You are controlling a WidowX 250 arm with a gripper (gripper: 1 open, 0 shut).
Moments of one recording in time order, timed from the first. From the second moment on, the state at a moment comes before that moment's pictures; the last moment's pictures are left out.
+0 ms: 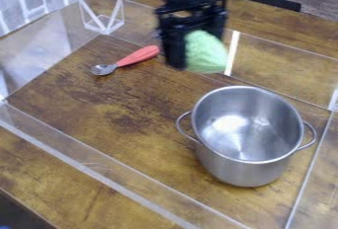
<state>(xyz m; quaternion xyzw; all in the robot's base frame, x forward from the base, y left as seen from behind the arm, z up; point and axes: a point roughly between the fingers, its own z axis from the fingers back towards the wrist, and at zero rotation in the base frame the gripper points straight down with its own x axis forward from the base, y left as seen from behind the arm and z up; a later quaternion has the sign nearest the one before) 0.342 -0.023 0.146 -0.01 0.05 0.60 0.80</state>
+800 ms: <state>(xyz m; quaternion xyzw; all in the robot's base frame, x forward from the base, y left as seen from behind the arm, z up) 0.298 0.023 0.102 -0.02 0.03 0.68 0.73</state>
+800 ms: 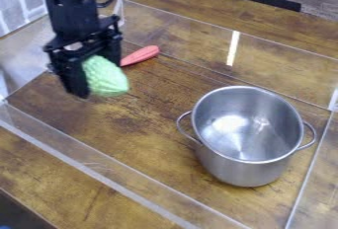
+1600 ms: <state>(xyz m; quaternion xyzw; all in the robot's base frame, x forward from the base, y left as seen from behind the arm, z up) 0.318 0.010 0.060 0.01 0.04 0.73 0.68</state>
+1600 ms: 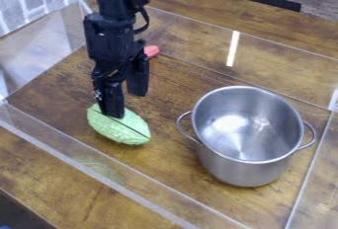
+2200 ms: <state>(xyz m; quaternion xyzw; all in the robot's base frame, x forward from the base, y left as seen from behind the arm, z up) 0.312 0.013 0.052 0.02 0.04 0.75 0.66</state>
